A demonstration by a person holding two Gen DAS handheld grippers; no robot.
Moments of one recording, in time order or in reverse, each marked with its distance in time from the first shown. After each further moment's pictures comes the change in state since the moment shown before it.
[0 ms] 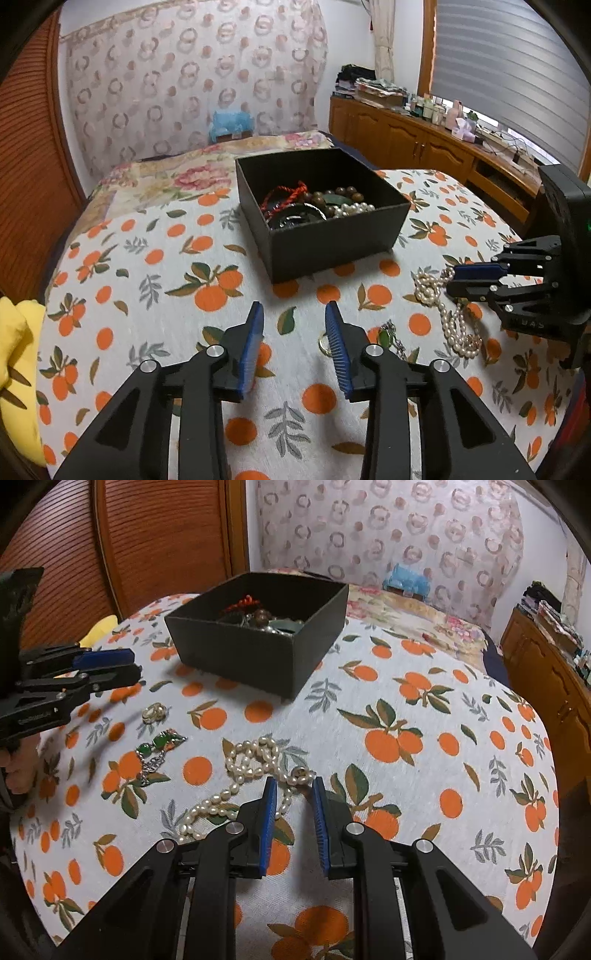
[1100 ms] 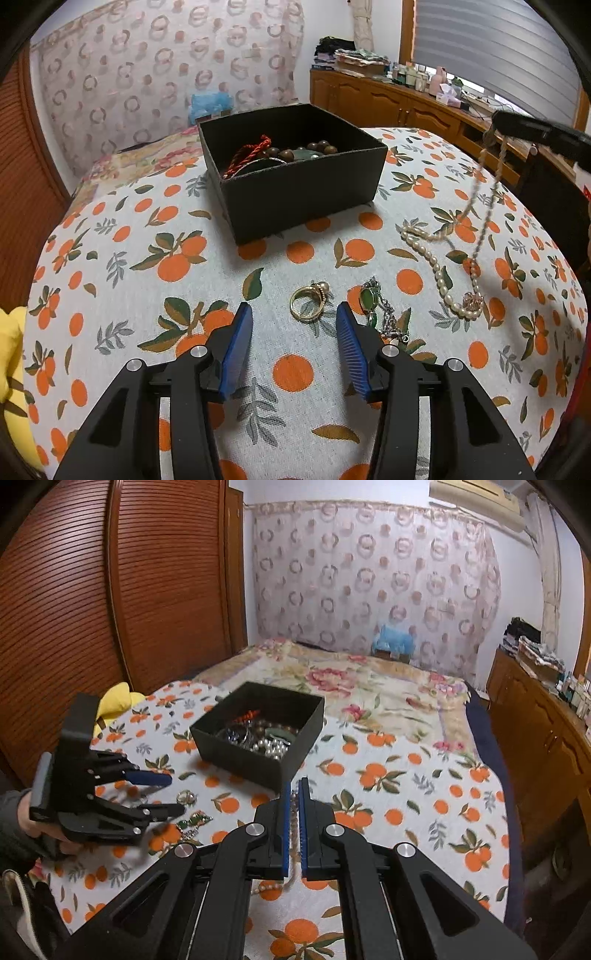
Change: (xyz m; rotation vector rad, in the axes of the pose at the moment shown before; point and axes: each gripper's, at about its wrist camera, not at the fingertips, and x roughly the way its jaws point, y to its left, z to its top) left arm 0.019 -0.020 -0.013 0.080 0.097 -0.027; right arm -0.098 -0.014 0.031 0.015 -0.270 -0.005
